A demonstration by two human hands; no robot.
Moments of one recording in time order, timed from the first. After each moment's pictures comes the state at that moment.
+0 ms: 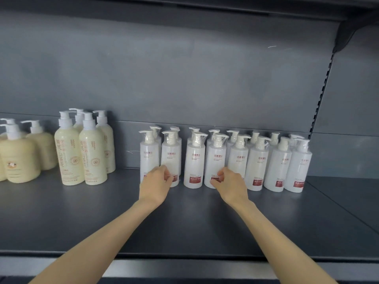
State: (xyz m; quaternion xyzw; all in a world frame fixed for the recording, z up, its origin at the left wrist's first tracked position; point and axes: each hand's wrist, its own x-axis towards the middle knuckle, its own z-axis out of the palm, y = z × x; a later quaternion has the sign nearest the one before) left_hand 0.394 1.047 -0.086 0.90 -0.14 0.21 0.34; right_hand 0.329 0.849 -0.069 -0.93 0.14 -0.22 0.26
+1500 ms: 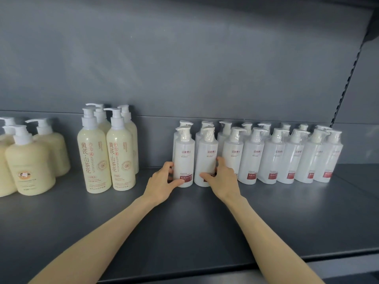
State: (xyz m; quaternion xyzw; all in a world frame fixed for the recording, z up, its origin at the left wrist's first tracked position) left_hand 0.468 1.146 -0.099 0.87 -0.26 0.04 0.42; right_hand 0.391 0.979 -0.079 -0.90 0.14 -0.25 0.32
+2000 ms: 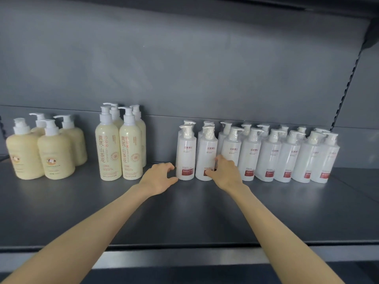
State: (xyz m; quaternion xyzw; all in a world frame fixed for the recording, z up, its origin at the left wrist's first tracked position) left_hand 0.433 1.172 -0.077 0.93 -0.25 0.05 0.26; right_hand 0.363 0.983 -0.054 -0.94 0.16 -0.17 0.24
